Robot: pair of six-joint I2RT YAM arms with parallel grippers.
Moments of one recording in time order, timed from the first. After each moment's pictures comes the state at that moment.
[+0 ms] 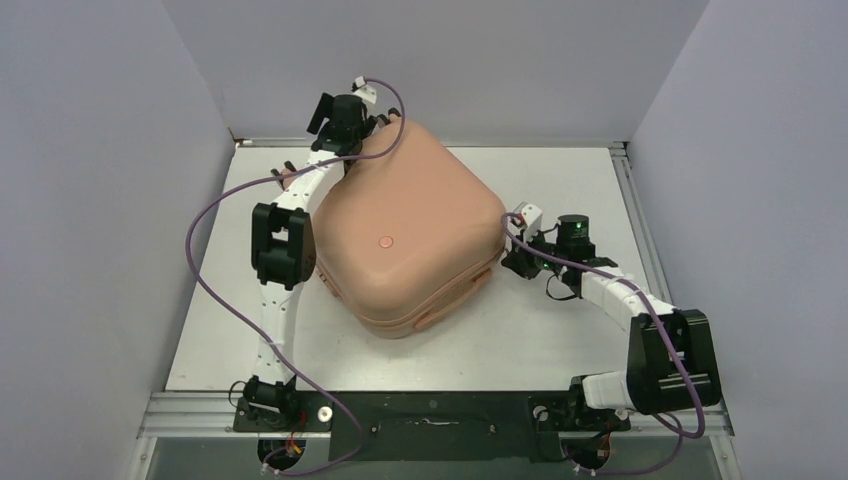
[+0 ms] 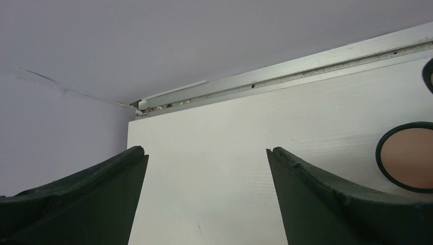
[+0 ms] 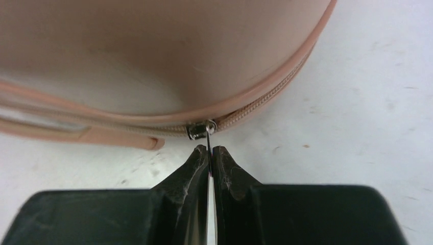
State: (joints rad) left arm -0.27 2.36 2.14 -0.21 -0.49 0.39; right arm 0.11 1.35 0.65 -0.06 -0.72 -0.39
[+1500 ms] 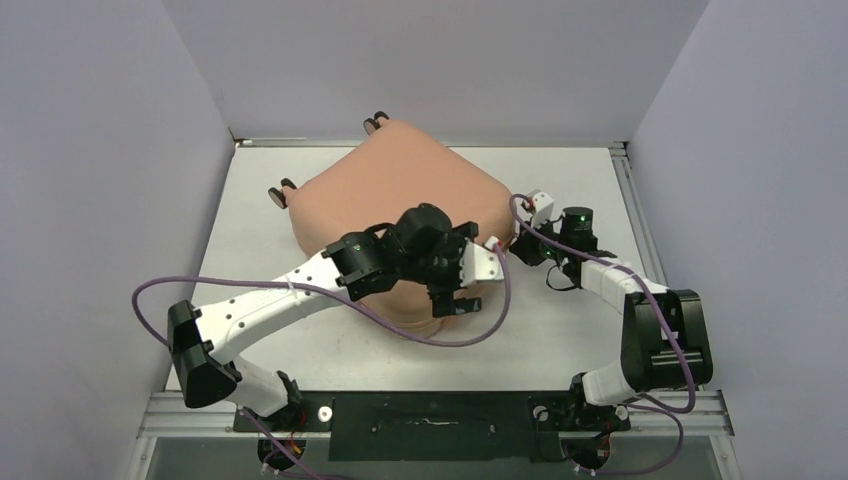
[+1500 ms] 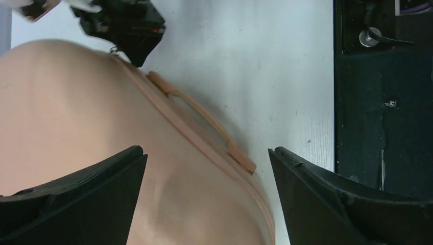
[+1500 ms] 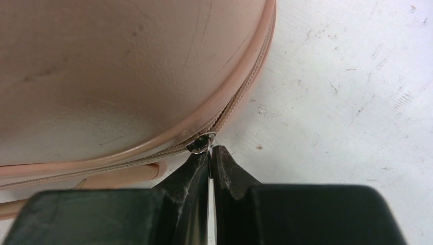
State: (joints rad) left arm -1.01 1.44 1.45 -0.63 0.28 0.46; right arm 0.08 1.45 0.68 0.11 -0.56 -0.24
